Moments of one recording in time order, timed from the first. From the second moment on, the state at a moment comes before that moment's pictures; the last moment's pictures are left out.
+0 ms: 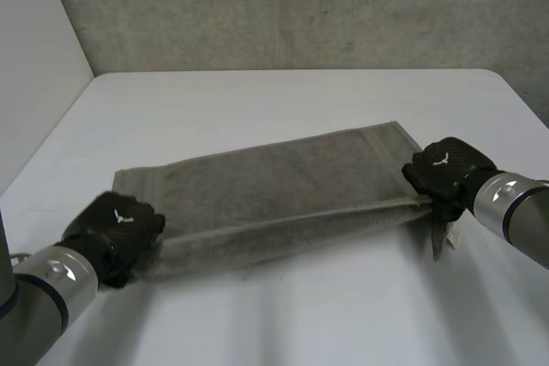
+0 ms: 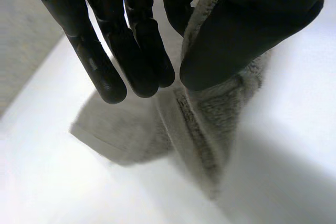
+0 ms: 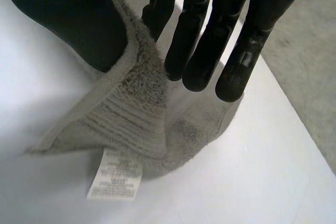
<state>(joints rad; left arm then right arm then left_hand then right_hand) 4.31 -1.58 -1.88 2.94 -1.60 3.75 1.78 -1.29 1.60 0.18 1.31 2.36 1.20 1.22 1.22 1.22 1.02 0.98 1.18 1.19 1.20 1.00</state>
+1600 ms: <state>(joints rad) 4.34 -1.49 -1.51 2.69 -1.60 3.75 1.52 -1.49 1.33 0.55 1.25 2.19 1.21 1.22 1.22 1.22 1.02 0.94 1.18 1.19 1.19 0.98</state>
